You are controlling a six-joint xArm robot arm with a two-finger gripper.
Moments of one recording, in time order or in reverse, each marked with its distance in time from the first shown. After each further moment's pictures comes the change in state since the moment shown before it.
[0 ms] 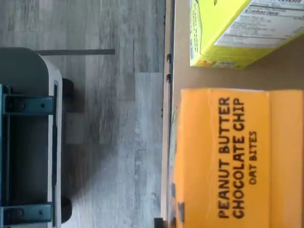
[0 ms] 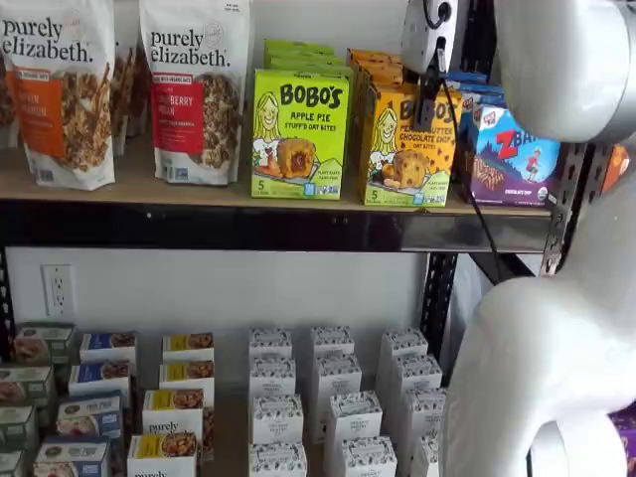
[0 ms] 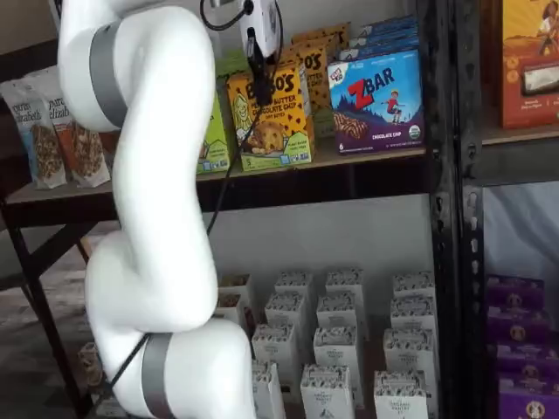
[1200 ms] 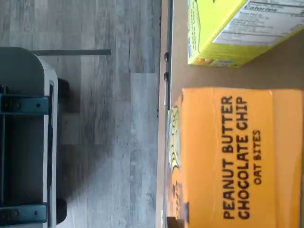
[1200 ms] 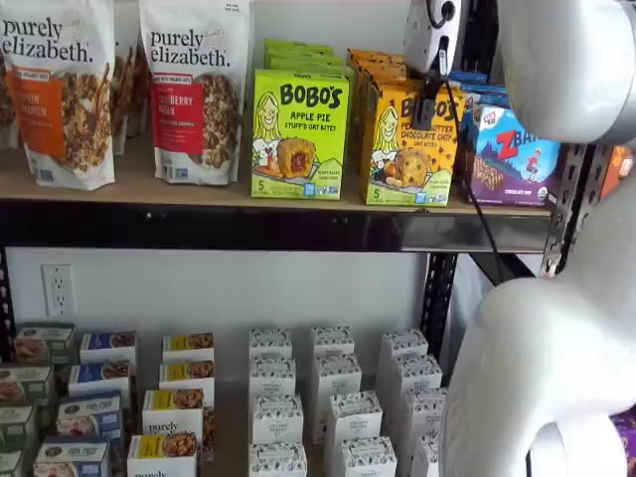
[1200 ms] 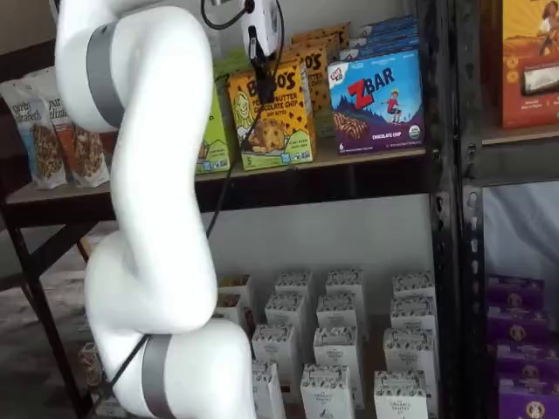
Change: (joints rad) arm -0.011 -0.021 0.018 0.007 -0.019 -0.009
